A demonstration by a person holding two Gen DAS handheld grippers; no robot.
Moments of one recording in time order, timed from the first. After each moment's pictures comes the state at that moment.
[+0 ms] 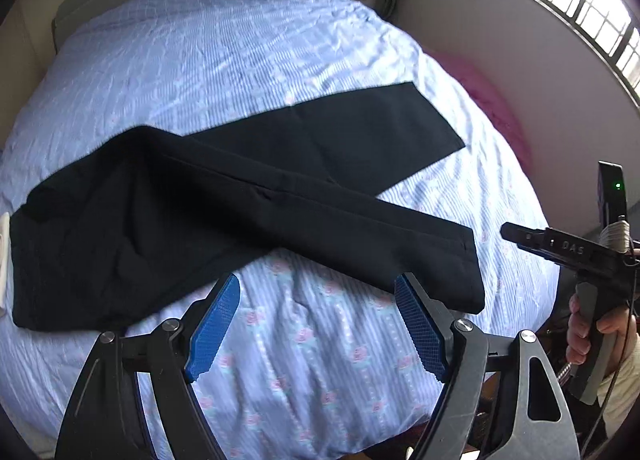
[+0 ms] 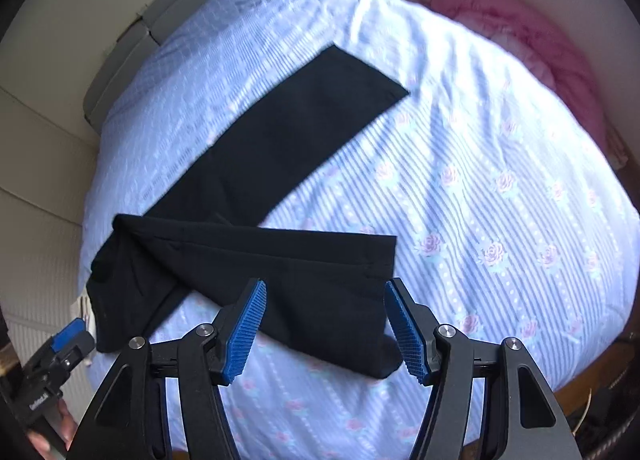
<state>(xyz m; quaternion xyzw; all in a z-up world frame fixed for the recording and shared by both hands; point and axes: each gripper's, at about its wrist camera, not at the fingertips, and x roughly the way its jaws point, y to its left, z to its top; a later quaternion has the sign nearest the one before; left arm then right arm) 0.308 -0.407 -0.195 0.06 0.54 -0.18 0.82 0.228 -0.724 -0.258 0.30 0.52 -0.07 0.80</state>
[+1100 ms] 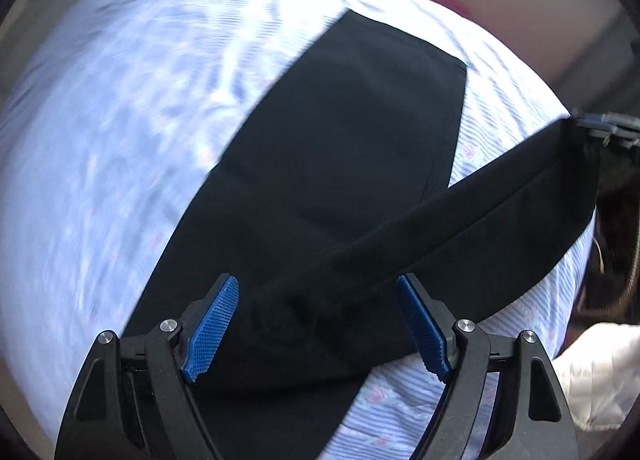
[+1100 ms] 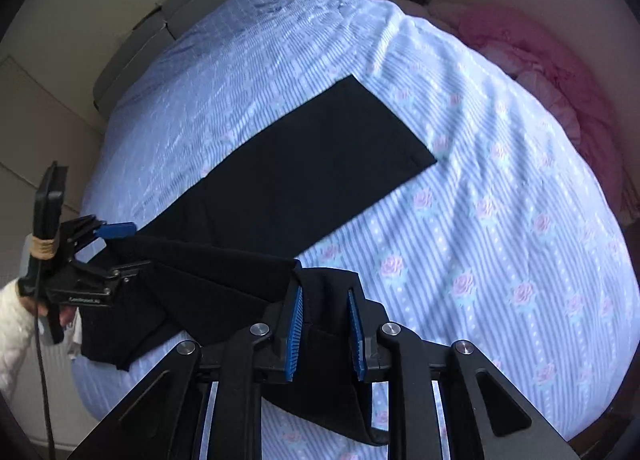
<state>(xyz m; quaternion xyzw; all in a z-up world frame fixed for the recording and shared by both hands) 0.497 -0.503 -0.275 0.32 0.55 -0.38 0.67 0.310 -0.743 -0.242 0.24 0.50 -0.05 0.83</state>
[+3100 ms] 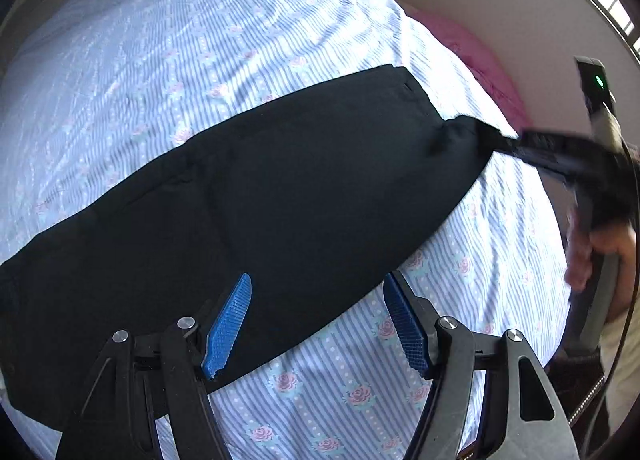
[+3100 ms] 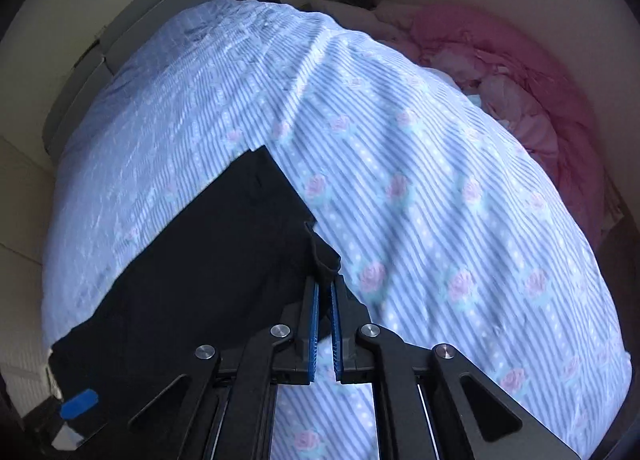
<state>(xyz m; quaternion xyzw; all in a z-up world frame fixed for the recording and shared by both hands) 0.449 -0.564 -0.263 0.10 0.59 -0.22 0.77 0.427 -0.867 -0.299 0.27 0.50 -0.13 0.81</state>
